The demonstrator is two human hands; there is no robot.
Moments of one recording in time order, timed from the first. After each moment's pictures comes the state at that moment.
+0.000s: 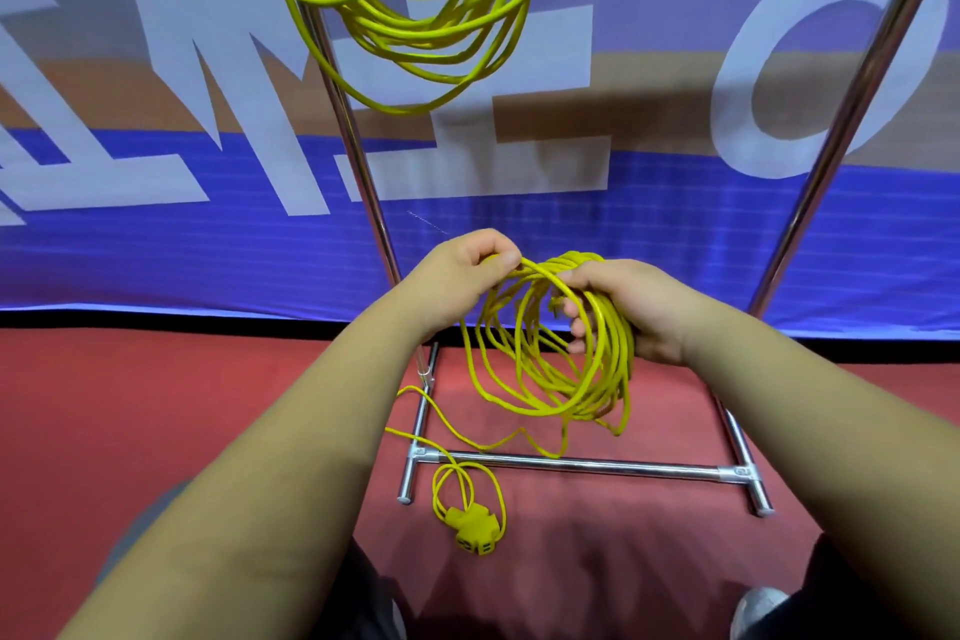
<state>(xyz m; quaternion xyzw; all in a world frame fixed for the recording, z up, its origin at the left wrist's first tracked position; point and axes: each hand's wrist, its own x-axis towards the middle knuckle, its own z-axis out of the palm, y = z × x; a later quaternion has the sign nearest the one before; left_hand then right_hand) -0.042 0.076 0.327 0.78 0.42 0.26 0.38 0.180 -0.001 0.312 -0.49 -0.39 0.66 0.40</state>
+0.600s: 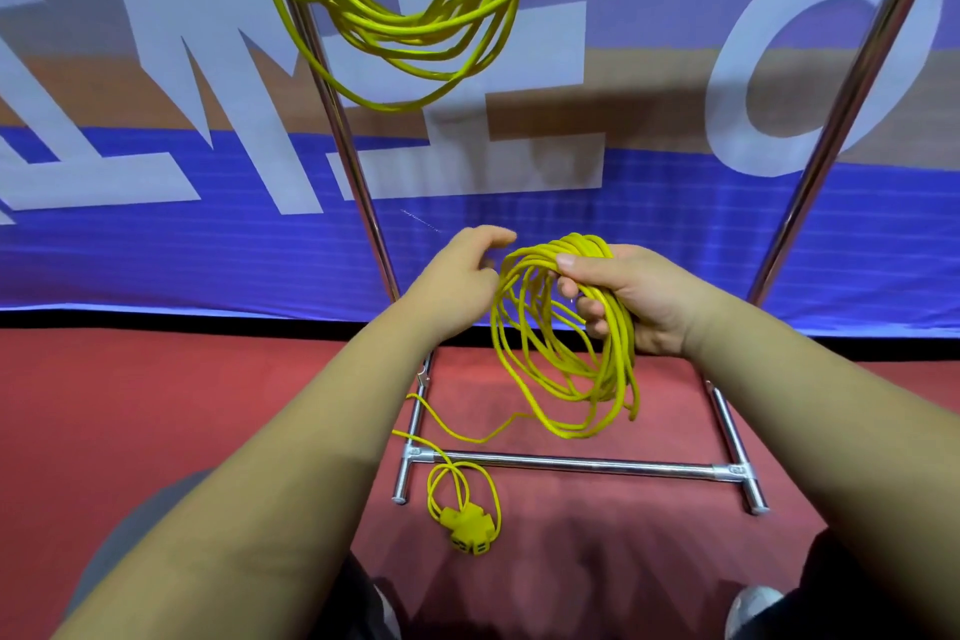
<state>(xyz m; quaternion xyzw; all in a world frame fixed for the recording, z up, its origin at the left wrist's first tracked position) -0.027 0.075 0.319 0.79 0.47 0.25 0.30 0.191 0.001 0.315 -0.44 -0.43 0.65 0.44</state>
